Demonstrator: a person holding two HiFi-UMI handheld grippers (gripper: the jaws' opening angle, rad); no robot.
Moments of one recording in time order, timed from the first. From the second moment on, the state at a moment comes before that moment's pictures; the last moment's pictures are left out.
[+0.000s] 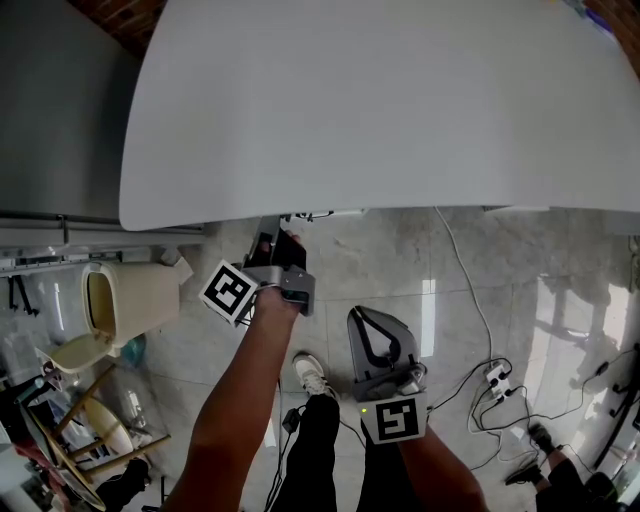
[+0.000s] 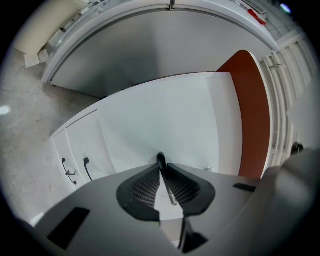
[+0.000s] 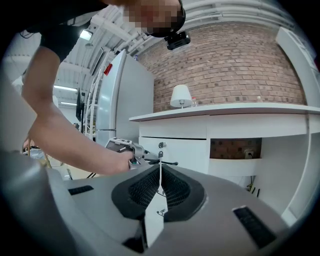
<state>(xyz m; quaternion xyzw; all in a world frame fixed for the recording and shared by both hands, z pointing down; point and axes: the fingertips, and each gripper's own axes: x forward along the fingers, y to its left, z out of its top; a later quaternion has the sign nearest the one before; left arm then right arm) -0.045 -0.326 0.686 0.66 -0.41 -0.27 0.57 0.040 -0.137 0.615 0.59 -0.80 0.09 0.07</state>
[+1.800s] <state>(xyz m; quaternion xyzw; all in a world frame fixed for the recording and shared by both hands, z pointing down) -0.044 -0.240 0.651 0.78 -0.43 -0.14 0.43 0.048 -0.100 0.602 0.59 -0.80 0.09 0.06</state>
